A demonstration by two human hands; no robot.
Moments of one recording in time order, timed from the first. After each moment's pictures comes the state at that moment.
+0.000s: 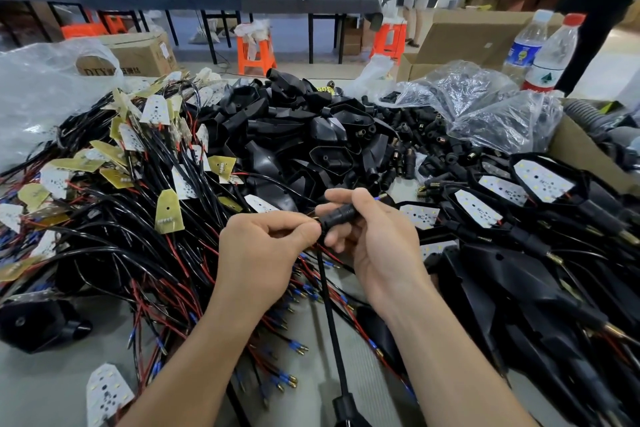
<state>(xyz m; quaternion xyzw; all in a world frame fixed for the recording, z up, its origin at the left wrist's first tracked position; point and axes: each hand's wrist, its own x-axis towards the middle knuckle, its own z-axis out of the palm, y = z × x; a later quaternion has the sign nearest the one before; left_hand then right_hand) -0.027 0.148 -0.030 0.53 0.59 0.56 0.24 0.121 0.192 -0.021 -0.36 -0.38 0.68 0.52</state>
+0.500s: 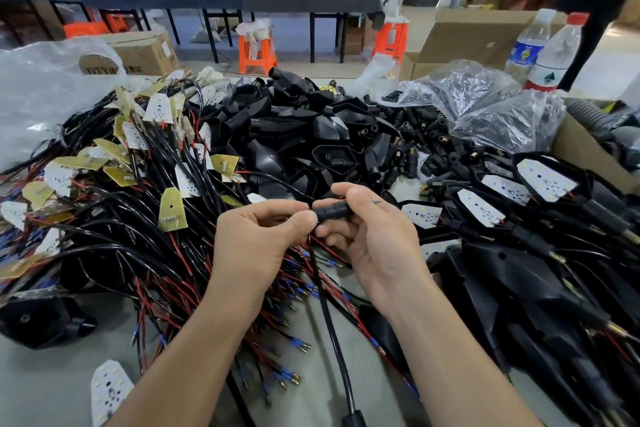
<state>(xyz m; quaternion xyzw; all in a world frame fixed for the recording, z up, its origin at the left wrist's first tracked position) -0.031 0.152 -0.029 0.42 0.55 0.63 0.36 0.117 0.193 -0.020 -0.33 -0.36 0.70 0.52</state>
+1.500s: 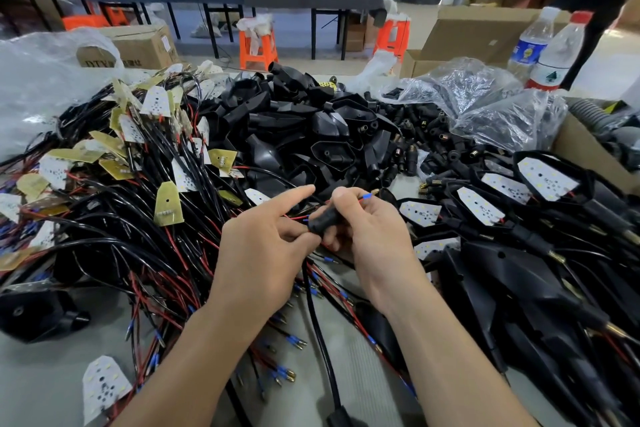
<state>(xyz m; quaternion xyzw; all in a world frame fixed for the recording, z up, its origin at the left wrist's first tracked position) -0.017 0.137 -0.020 0.57 0.63 0.49 0.18 0.114 0.195 -0.024 -0.38 -0.47 0.64 0.48</state>
